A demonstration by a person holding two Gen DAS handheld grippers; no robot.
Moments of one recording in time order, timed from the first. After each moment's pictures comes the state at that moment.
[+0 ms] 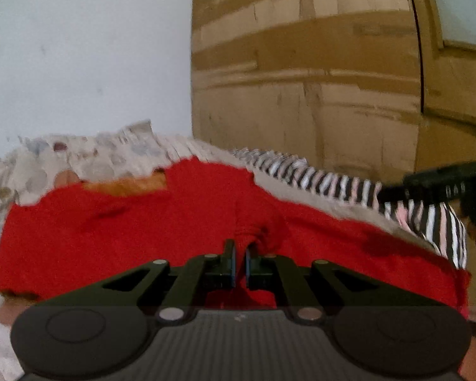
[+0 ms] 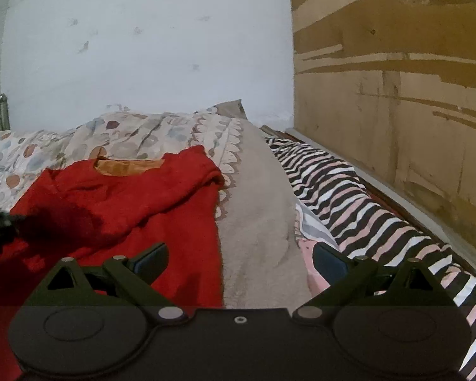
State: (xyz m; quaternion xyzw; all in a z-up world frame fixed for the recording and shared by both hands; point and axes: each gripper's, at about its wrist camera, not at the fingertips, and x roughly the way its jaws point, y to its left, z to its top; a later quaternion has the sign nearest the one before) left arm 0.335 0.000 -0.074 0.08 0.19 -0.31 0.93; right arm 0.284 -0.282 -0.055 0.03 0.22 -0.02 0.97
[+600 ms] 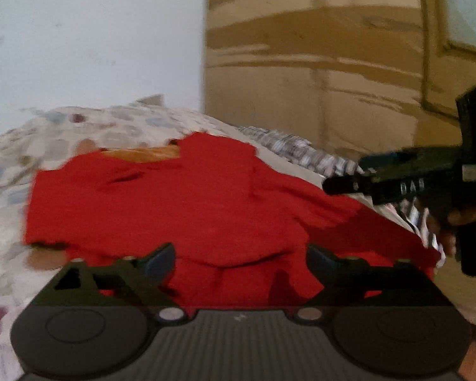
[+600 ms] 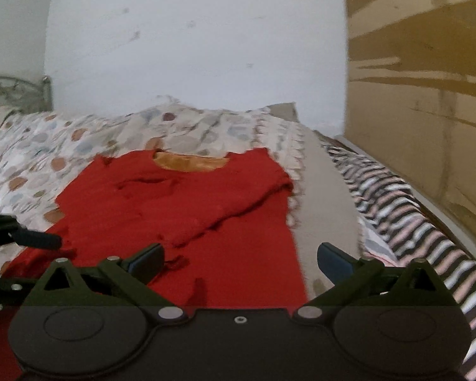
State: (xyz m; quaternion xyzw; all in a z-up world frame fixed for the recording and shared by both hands) left arm 0.285 0.037 -0.057 0.06 0.23 -0.27 0.93; right arm 0.297 -0.215 -0.043 0.00 0.23 0.07 0.97
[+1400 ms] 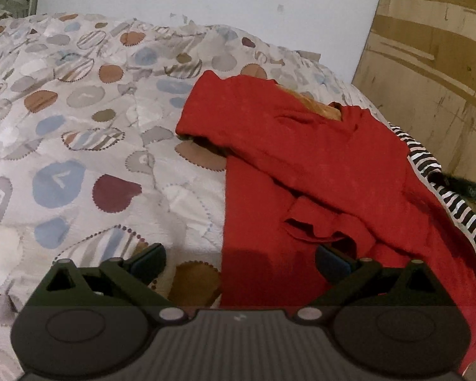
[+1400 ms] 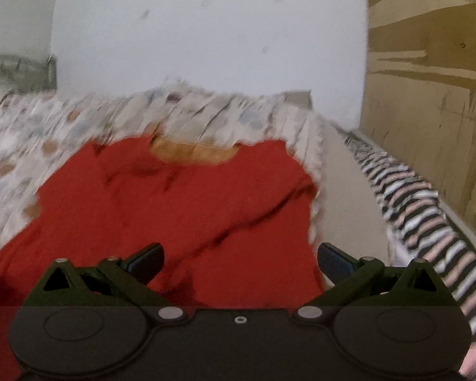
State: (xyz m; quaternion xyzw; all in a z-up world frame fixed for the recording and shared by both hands) left arm 0.306 0.123 -0.070 -0.09 0.36 -0.04 0.93; right arm 0.398 -0.225 -0.059 0.00 0.24 0.07 0.97
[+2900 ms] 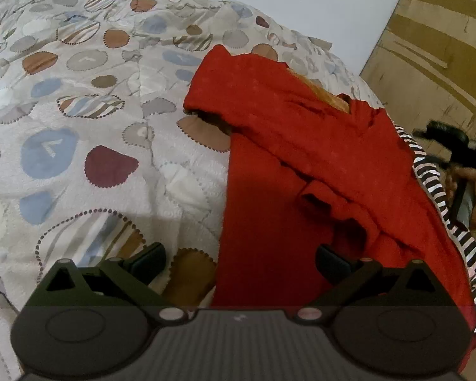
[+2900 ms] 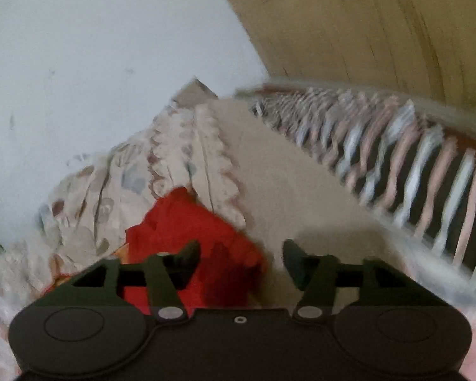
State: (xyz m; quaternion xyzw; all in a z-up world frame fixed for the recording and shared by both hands) left arm 0.320 0.132 -0.078 -0.14 0.40 -0.04 0.91; right arm 0.550 -0.301 -0.066 0.21 0.26 -0.06 0.94
